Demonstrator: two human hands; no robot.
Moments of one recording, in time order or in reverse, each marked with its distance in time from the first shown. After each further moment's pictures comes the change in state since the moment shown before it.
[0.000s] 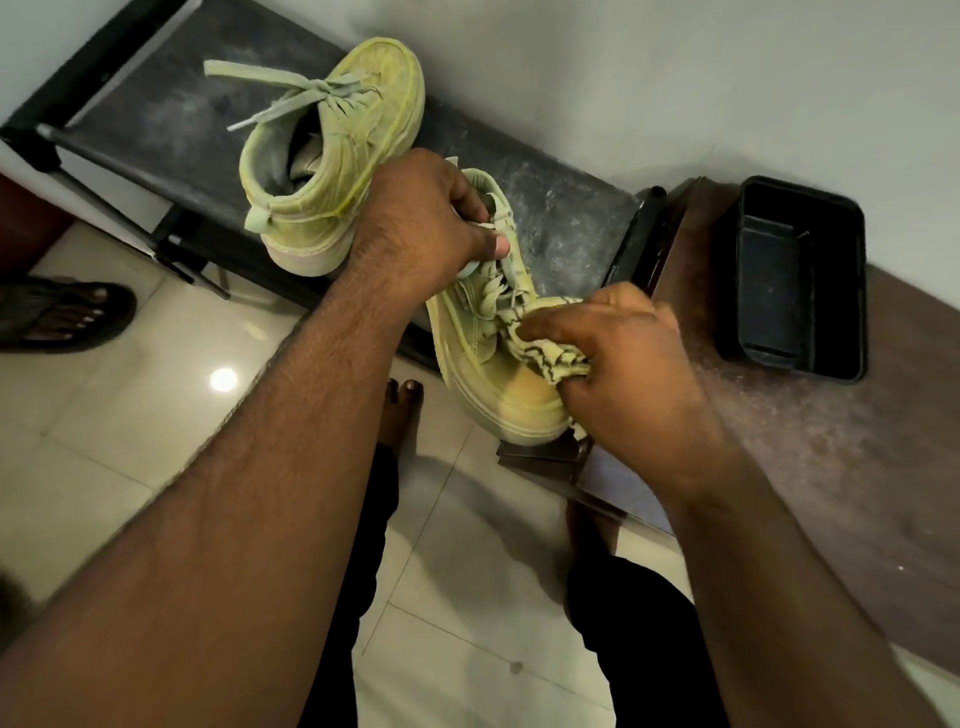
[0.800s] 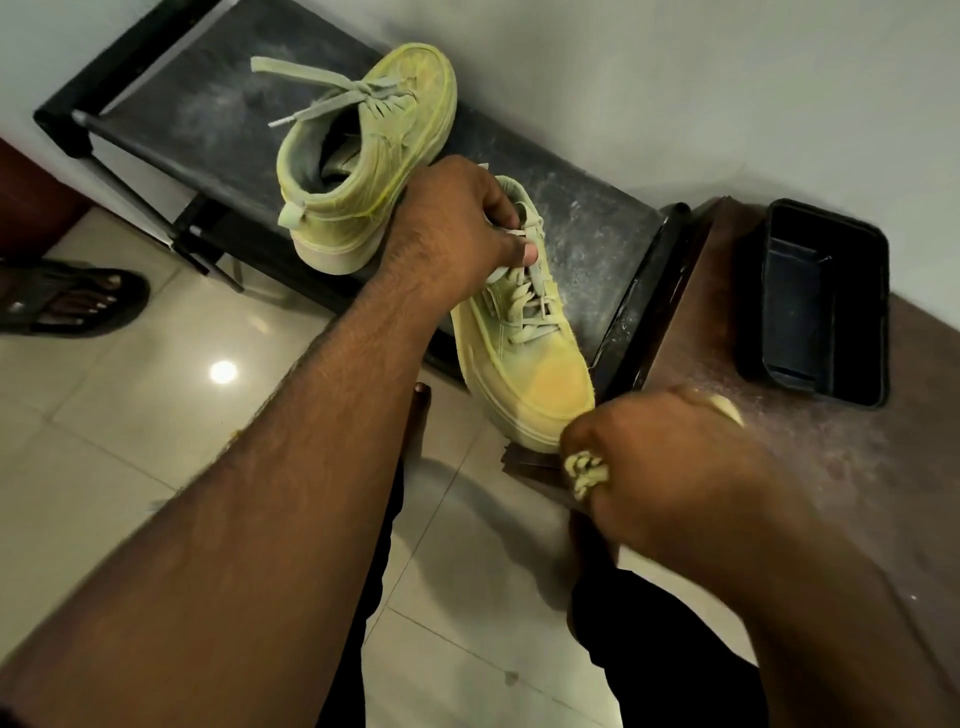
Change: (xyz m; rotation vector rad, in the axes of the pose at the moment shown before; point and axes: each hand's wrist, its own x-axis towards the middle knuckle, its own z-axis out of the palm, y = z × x) left_hand 0.004 -0.006 0.000 -0.016 -0.012 0.005; right_hand -0.024 -0.032 -0.027 -0.245 -0.465 0.020
